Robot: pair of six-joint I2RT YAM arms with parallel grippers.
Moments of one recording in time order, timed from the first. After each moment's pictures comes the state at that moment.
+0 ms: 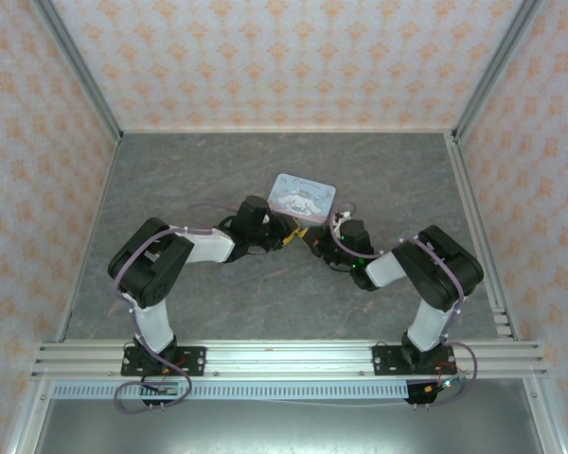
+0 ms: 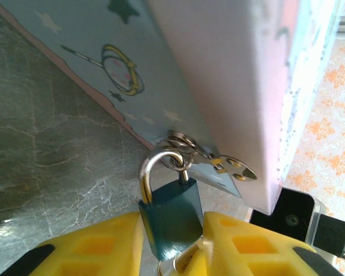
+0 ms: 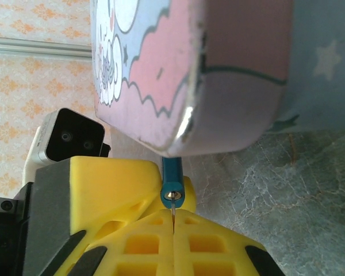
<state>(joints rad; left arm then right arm) -0.55 1.83 0.86 0.33 0.35 -1.35 0.55 1.75 0.48 0.89 -0.35 1.29</state>
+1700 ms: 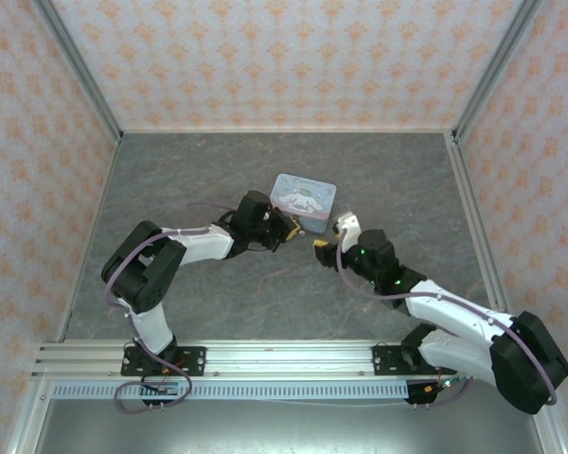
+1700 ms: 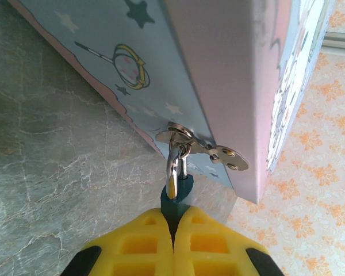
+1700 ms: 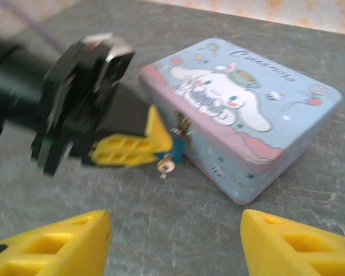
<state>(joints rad) -0.56 1.78 0.90 0.21 0.34 -1.45 0.68 1.03 0.40 0.21 0.00 0.04</state>
